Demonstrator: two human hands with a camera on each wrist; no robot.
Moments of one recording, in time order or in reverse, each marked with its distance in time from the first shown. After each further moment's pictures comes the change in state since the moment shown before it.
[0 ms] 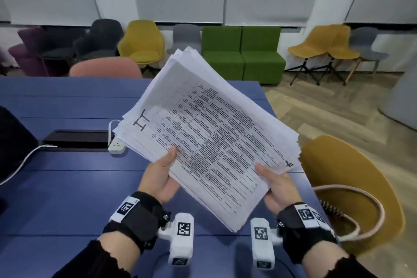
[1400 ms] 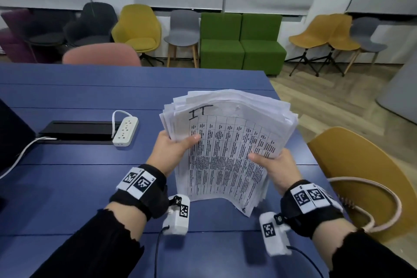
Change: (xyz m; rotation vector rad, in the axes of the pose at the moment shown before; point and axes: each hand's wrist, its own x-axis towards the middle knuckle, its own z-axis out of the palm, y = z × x) left_hand 0.033 0.042 -0.020 0.700 -0.060 0.395; right_hand 0.021 0.015 0.046 -0.659 -0.049 -0.307
